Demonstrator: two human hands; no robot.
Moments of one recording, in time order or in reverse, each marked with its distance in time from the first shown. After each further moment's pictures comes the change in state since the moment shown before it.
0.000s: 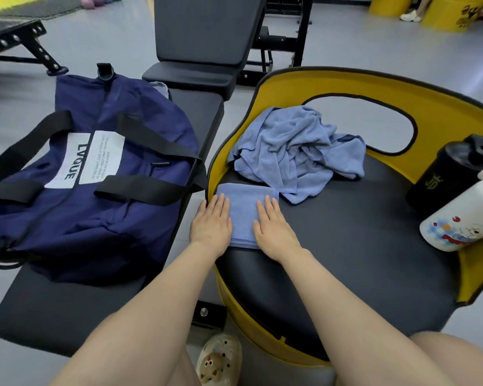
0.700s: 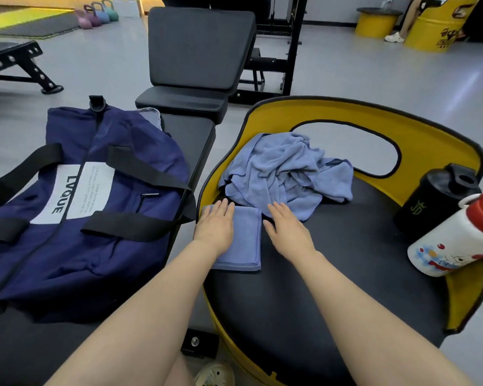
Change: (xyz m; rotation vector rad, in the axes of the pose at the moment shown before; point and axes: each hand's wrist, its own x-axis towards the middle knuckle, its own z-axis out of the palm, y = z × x) left_hand 0.047 0.006 -0.041 -0.171 -0.018 0.060; right_hand 0.022 0.029 -0.057 -0.030 0.182 0.018
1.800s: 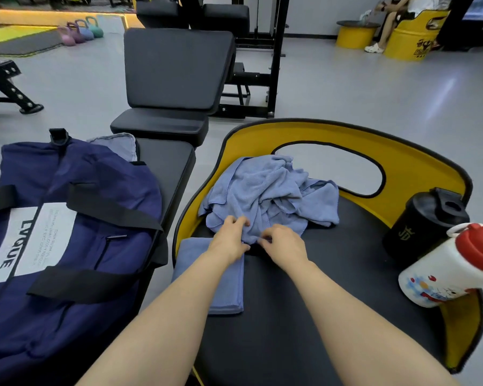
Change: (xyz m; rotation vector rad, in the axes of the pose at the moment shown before) left_hand 0.073 0.049 -0.014 -0.510 -0.049 0.043; right_hand 0.049 0.035 -0.018 -0.032 0.058 0.066
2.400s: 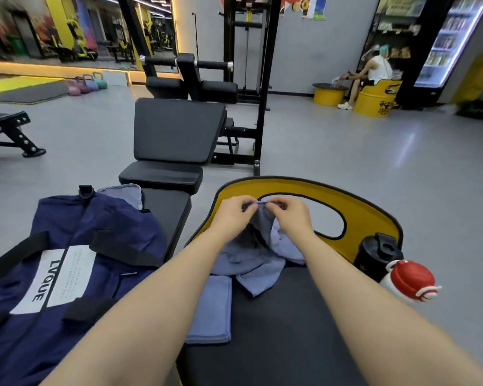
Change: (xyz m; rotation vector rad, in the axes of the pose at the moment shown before) left_hand -0.035 0.109 -0.137 -0.368 0.339 0.252; right_hand -0.001 -0.039 -0.177 0.652 0.346 0.027
